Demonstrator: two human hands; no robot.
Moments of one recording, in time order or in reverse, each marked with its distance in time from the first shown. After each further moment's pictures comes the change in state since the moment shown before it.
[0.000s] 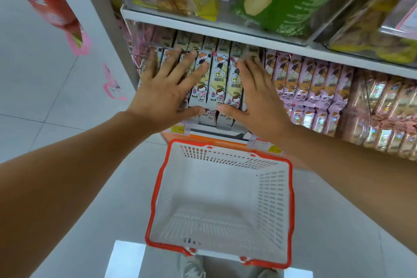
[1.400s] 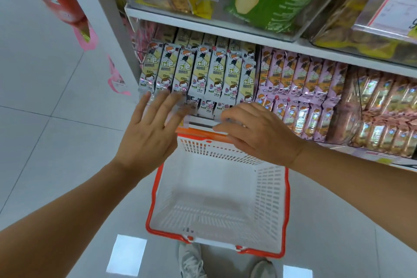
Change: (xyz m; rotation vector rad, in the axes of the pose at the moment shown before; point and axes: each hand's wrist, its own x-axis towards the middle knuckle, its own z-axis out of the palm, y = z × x) left_hand -0.088 0.039 0.005 0.065 0.144 -0.033; right_hand -0.058 -0.004 -0.016 -0.092 0.126 -0.703
